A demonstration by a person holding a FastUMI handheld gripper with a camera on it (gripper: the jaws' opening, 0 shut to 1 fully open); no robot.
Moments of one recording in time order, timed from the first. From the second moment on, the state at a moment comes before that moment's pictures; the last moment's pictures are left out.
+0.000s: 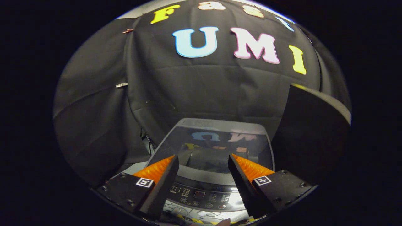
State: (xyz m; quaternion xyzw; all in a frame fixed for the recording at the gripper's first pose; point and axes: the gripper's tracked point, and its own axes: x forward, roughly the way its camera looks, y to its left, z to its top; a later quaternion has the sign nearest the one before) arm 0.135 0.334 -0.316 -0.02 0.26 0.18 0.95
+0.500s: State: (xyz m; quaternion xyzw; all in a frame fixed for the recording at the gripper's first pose) arm 0.066 0.272 -0.170 0.01 0.11 0.20 0.97
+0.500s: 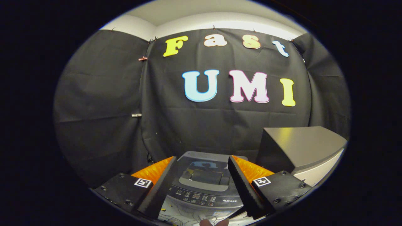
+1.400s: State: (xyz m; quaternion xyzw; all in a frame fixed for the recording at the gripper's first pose) arm 0.043 0.128 -0.038 0.05 0.03 0.12 0.99
